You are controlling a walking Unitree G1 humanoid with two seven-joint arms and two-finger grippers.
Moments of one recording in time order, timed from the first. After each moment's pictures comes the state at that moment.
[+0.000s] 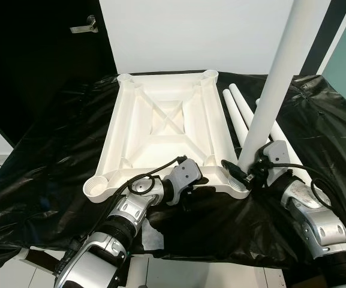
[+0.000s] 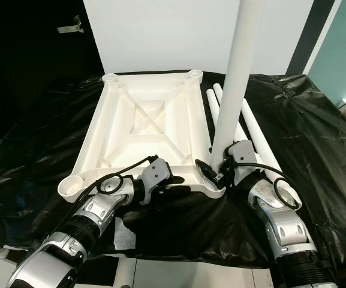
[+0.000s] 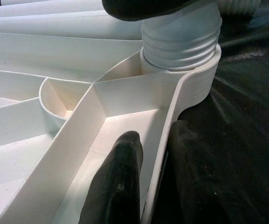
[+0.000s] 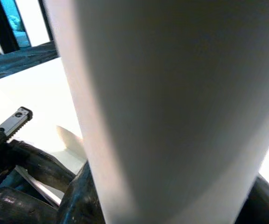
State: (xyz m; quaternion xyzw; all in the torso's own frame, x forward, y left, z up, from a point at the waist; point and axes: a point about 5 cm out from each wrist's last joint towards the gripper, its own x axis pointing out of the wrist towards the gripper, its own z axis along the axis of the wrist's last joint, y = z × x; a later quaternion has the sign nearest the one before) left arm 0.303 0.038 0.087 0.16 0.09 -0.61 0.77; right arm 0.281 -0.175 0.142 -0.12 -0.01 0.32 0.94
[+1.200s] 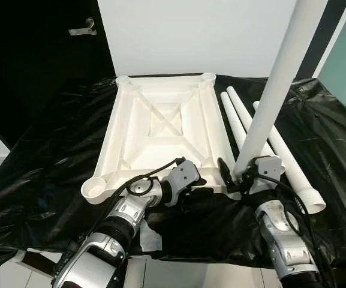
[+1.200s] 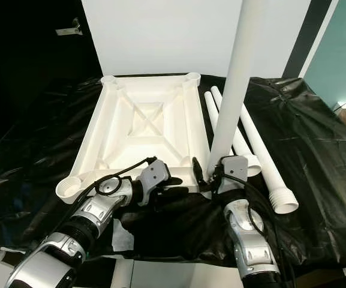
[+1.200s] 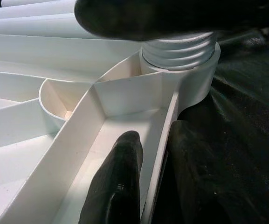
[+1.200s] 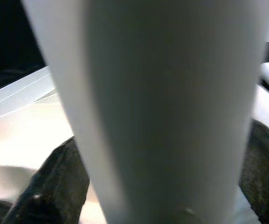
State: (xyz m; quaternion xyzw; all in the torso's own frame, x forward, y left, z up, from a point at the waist) left arm 0.303 0.044 0.084 0.17 0.10 -0.61 0.77; right arm 0.272 -0.153 0.115 -0.03 -0.06 0.13 0.99
